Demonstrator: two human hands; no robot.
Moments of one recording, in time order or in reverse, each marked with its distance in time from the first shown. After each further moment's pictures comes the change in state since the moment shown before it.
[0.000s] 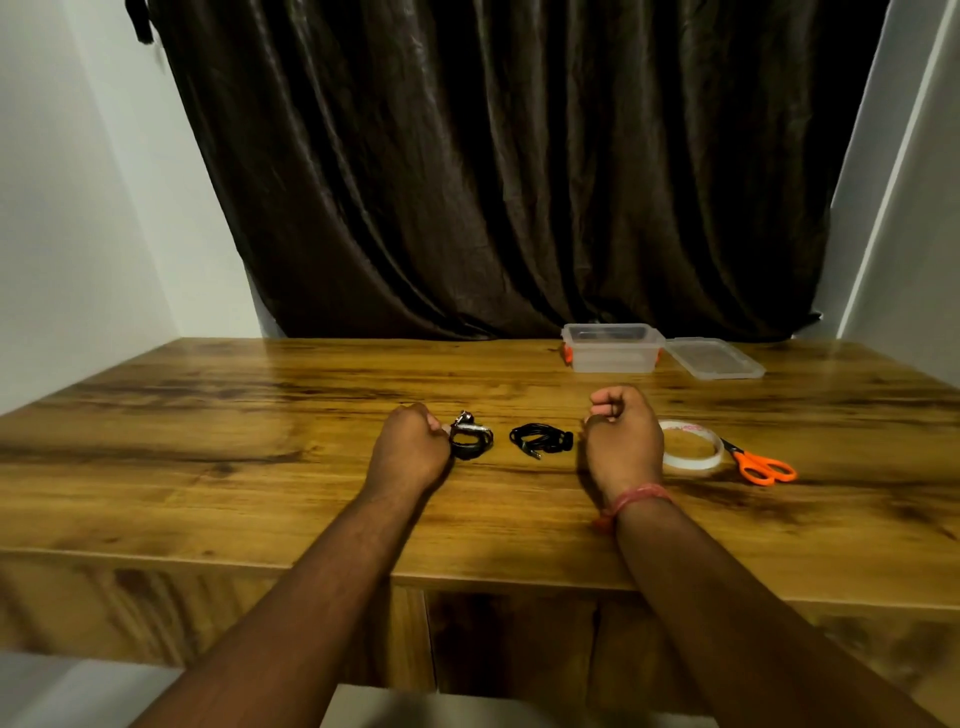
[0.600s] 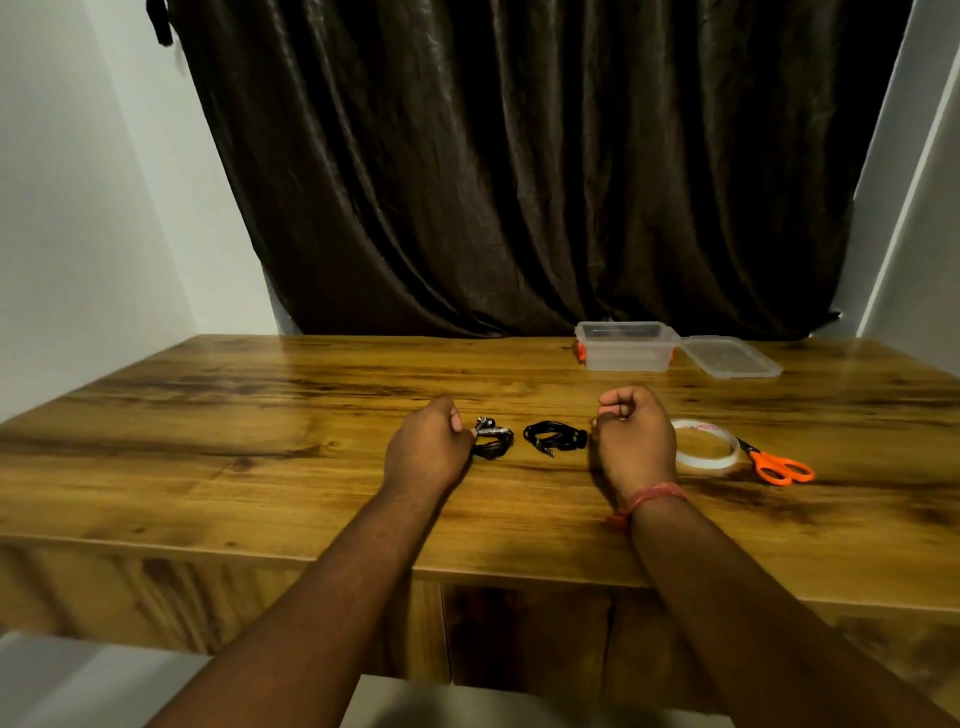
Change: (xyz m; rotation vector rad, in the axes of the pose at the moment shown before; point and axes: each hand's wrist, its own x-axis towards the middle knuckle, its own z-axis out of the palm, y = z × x) left_hand -0.009 0.002 -0.001 0.133 0.046 0.108; right_hand 0.000 -0.002 -0.001 0.045 -0.042 0.057
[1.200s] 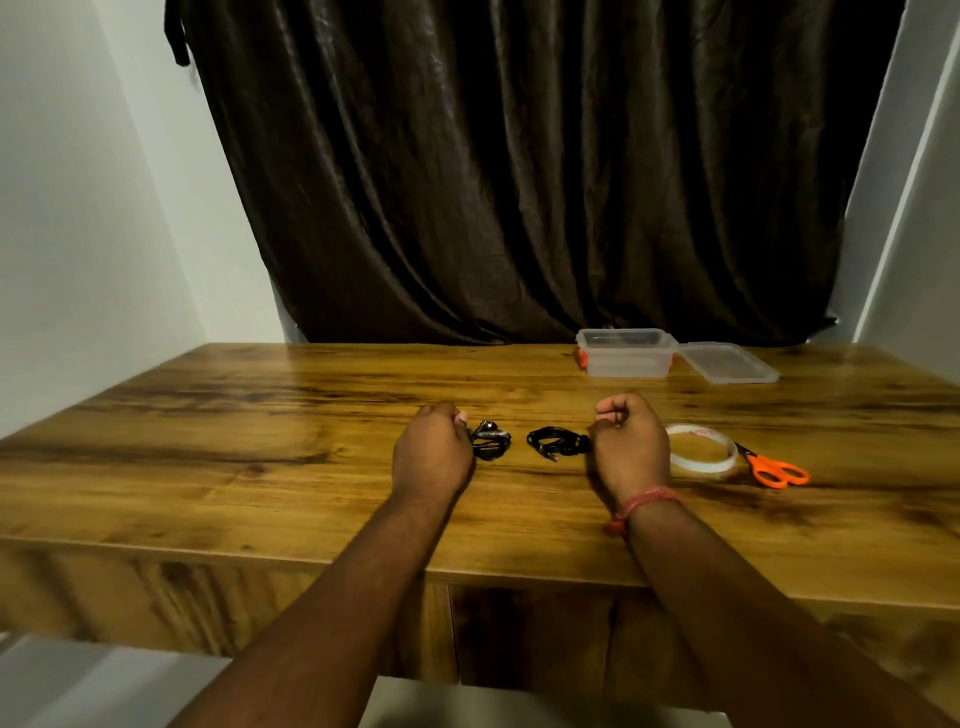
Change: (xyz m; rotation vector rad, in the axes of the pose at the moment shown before) left_hand 0.004 -0.005 0.004 0.078 0.107 0.106; right_hand 0.002 0.006 0.005 -0.074 -0.005 -0.063
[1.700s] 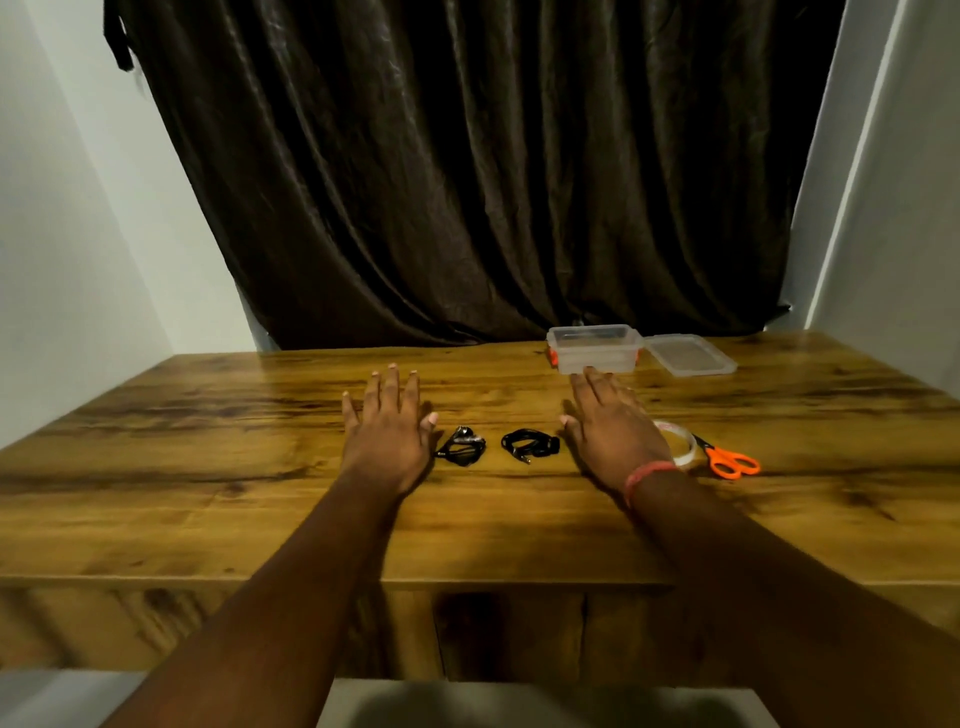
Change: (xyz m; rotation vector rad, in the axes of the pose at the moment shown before) left_hand 0.027 -0.021 -0.027 0.457 -0.180 0.254; right_hand 0.031 0.004 -0.036 -0.916 -0.332 -0.515
